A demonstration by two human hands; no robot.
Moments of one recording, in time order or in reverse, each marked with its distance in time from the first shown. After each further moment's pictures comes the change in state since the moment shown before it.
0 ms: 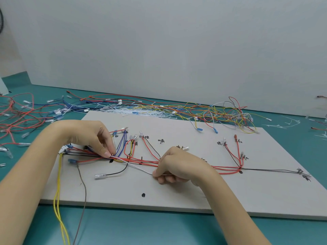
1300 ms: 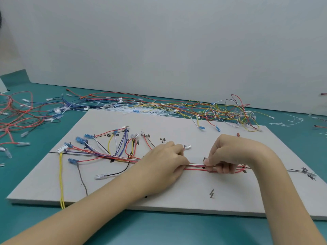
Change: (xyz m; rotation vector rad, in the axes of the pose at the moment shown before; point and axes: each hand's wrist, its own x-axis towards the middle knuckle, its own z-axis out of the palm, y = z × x) left_hand 0.029 0.091 0.147 0.578 0.586 0.762; right_hand -0.028 0.028 -0.086 -0.286 0.138 0.246
